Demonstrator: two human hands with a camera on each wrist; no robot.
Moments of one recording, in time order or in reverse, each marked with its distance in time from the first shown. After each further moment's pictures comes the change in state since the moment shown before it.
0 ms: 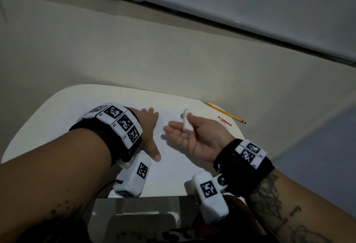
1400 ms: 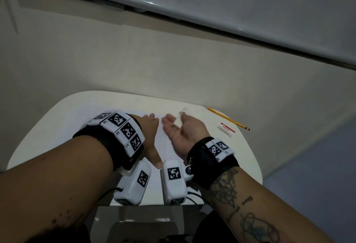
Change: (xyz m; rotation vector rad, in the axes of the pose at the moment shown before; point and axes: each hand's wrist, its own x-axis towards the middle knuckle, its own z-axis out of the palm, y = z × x) left_hand 0.011 -0.005 0.007 -0.032 0.049 -0.033; right_hand 0.065 0.005 0.020 0.129 0.166 -0.286
